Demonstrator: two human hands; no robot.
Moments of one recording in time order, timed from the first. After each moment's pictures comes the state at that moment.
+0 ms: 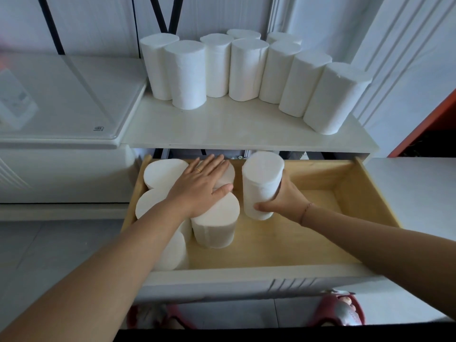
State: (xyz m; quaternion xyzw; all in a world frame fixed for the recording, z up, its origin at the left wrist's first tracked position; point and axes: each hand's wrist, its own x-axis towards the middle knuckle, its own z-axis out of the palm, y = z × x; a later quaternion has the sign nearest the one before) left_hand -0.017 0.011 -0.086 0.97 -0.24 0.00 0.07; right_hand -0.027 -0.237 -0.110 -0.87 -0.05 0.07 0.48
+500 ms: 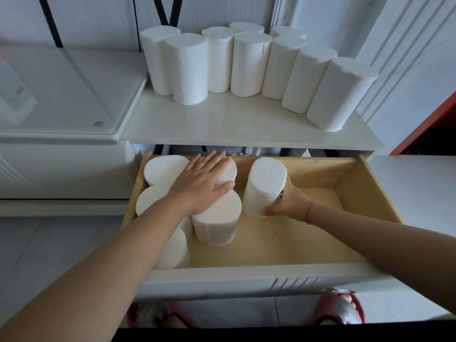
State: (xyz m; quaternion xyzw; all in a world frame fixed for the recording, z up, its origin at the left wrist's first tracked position) left_hand -0.014 0.013 -0.089 0.96 -0.25 0.01 0.08; right_hand -0.018 -0.253 -0.131 -0.89 -0.05 0.15 0.42
